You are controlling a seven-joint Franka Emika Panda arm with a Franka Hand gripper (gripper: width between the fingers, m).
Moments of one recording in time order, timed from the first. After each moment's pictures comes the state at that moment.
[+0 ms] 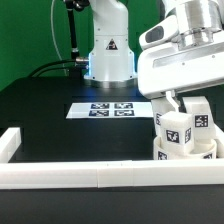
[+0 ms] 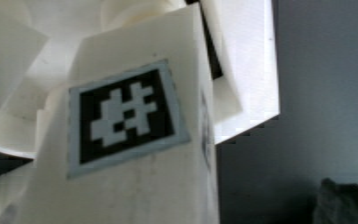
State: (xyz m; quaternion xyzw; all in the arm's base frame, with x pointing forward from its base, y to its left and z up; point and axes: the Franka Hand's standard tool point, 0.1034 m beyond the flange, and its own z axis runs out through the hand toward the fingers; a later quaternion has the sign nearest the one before) arm 0.614 0.108 0.082 -0.94 0.20 -0.28 0.08
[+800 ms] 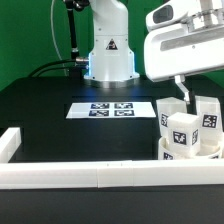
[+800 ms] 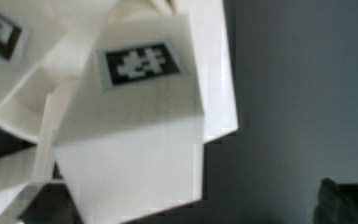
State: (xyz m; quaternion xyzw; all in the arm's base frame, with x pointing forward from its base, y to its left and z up) arm 0.611 0.125 0.103 -0.97 0.14 -0.16 0.09
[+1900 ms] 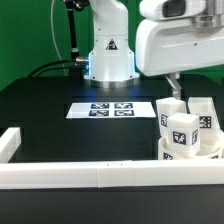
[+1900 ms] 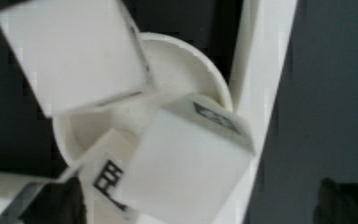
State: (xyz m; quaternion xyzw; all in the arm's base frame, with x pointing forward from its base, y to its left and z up) arm 0.605 0.108 0.110 -0.99 -0.12 0.03 0.04
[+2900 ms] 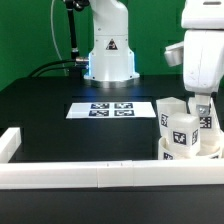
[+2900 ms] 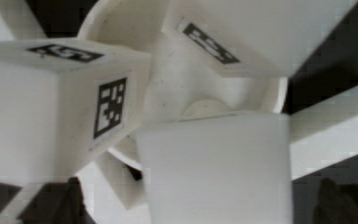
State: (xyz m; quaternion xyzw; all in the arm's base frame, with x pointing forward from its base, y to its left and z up) arm 0.612 0.109 0.089 -0.85 -0.53 -0.01 -0.02
